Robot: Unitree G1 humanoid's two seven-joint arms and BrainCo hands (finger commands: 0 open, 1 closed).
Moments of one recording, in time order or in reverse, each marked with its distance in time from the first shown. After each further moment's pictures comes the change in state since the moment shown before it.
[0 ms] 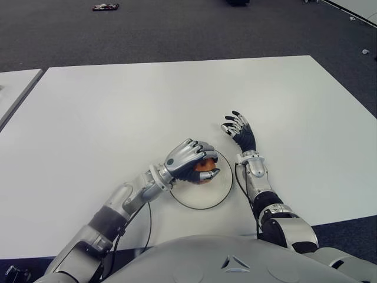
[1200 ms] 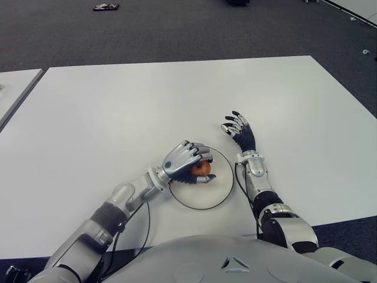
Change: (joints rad) left arm -0.067 0.005 -0.056 0.169 0.185 0.007 0.304; right arm -0.001 0.001 0.001 -0.005 -0.001 0.010 -0.005
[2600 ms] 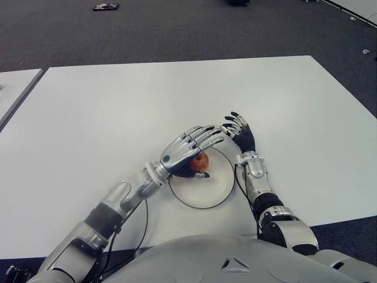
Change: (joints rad) left arm 0.027 0.037 0.029 -0.173 -0.130 0.075 -0.169; right arm 0.025 0.000 0.020 -0.038 -0.004 0.006 -0.003
